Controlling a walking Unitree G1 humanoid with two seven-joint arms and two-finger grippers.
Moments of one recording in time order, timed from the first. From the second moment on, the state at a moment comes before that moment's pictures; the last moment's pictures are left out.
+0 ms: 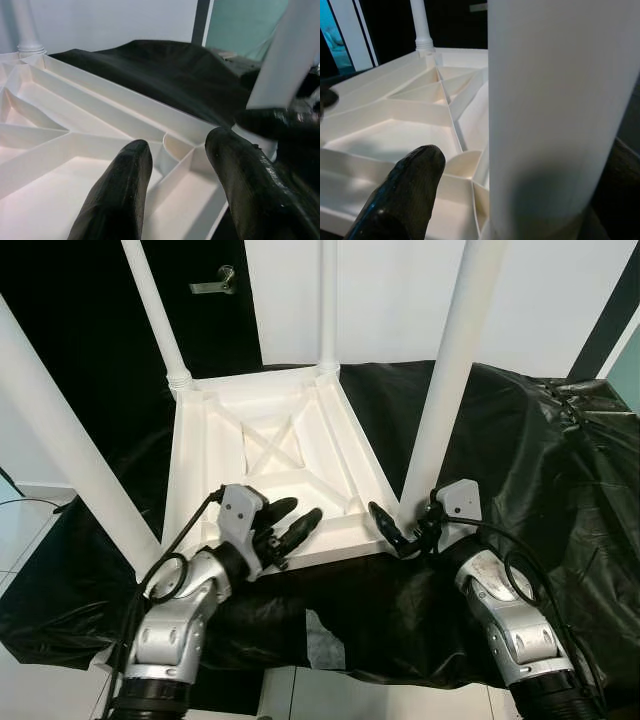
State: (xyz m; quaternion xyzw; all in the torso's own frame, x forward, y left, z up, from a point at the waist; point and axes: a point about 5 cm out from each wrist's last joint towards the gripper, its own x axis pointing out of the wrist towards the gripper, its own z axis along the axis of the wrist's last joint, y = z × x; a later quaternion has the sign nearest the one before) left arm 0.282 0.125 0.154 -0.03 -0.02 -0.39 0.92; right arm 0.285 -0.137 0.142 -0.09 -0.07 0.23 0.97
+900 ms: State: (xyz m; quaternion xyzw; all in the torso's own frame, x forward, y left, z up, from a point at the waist) left arm 0.292 0.135 0.169 -0.06 -0.04 -0.30 0.95; right arm 0.275 -0.134 0.143 -0.08 -0.07 0.22 0.97
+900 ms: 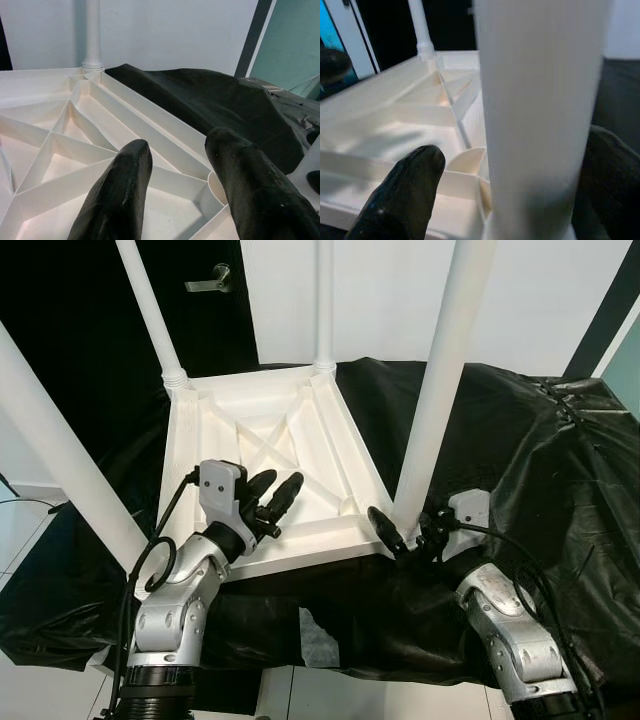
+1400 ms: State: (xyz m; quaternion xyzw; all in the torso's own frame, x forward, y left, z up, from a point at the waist) left arm 0.290 0.131 0.171 -0.06 -0.04 -0.31 0.95; right arm 0.278 -0.142 0.141 -0.19 -0.08 0.21 0.96
